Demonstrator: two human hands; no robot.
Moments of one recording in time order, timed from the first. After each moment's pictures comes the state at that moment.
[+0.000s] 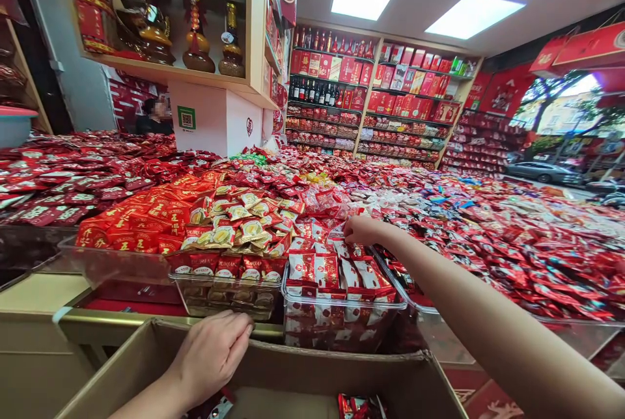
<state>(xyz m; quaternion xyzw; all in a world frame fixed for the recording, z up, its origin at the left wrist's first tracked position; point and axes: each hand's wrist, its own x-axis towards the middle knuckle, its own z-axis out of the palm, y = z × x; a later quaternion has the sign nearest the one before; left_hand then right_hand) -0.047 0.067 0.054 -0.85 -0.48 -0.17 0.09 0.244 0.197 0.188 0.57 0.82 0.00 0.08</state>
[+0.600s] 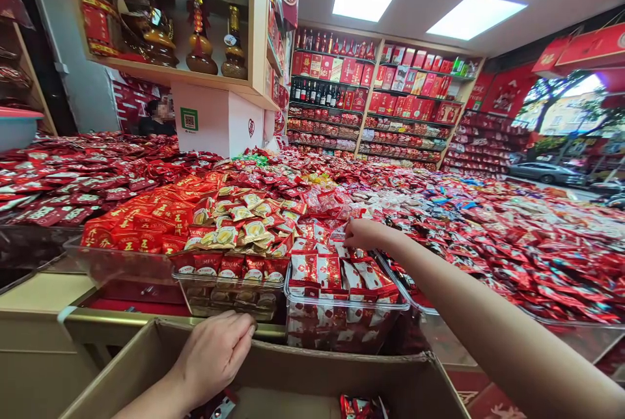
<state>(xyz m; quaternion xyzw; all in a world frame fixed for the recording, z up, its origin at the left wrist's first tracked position) -0.045 0.066 0.058 -0.85 -0.47 -0.20 0.09 0.236 0.184 0.190 0.56 0.82 0.03 0.09</state>
